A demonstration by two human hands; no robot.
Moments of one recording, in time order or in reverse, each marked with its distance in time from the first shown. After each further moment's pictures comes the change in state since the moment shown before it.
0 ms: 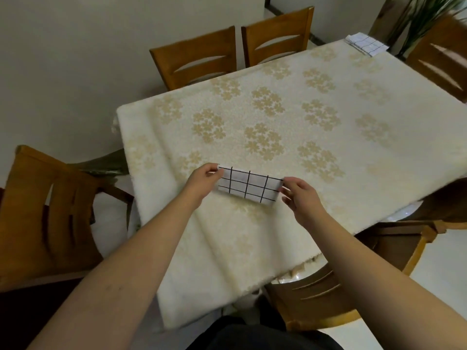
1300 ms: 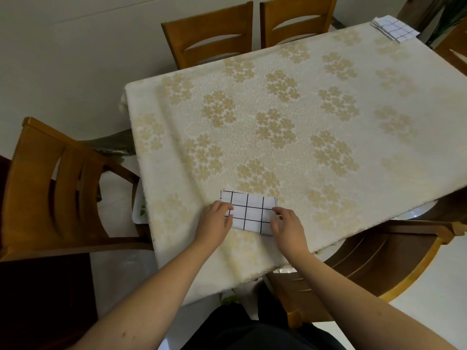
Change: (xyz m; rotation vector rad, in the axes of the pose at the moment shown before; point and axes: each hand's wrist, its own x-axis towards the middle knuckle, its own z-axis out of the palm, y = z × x) left_hand -0.082 -0.128 0.029 0.748 0.068 0.358; right_hand -0.023 0.123 -0.022 -1.094 -0.067 -0.420
